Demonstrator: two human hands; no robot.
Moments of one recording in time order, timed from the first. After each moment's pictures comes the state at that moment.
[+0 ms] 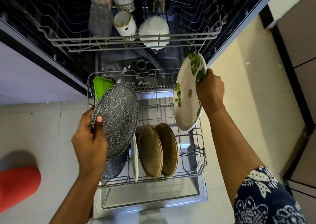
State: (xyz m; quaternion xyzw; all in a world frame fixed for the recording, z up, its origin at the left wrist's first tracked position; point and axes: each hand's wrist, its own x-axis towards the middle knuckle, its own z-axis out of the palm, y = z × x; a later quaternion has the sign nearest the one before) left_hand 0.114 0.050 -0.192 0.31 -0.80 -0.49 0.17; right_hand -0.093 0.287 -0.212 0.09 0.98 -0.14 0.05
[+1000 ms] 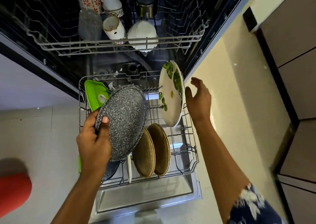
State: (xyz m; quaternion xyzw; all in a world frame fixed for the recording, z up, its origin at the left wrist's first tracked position) left_hand 0.117 0.073 -0.195 0.27 -0.74 -0.60 0.14; right_hand -0.038 0.297 -0.212 0.09 0.92 -0.38 -0.02
